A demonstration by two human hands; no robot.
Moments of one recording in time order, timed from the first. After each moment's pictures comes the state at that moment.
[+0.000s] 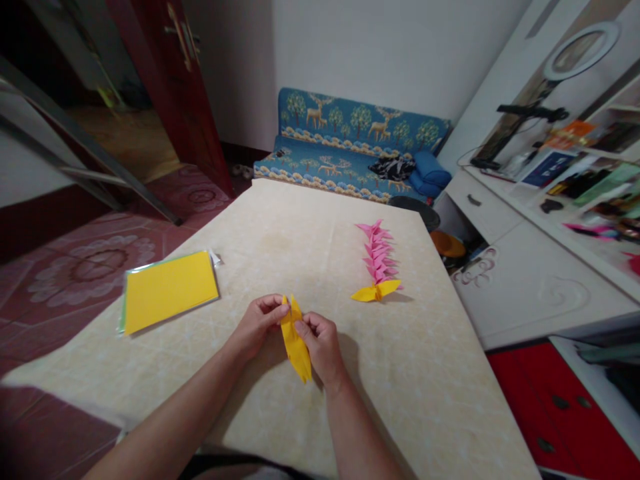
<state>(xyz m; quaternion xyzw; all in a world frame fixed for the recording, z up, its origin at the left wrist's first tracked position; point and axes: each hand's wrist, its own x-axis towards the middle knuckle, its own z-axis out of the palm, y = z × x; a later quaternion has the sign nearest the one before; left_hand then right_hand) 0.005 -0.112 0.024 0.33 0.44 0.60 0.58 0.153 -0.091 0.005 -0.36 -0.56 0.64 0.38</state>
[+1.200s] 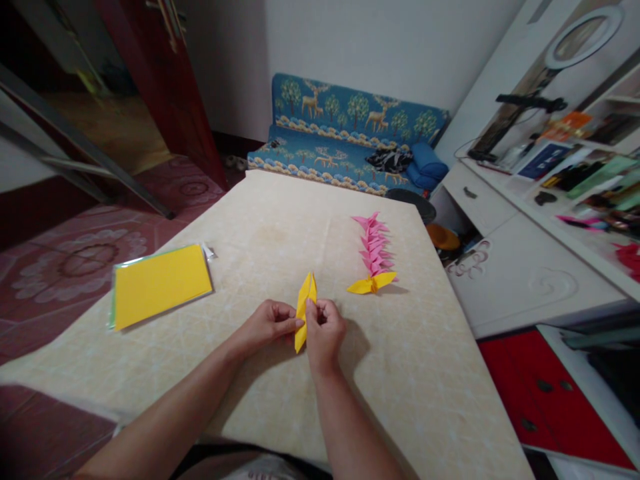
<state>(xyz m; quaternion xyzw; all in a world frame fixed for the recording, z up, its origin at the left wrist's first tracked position) 0.012 -0.111 0.018 0.51 0.46 0.40 0.61 0.142 -0.087 0.000 -0.53 -0.57 0.31 0.54</state>
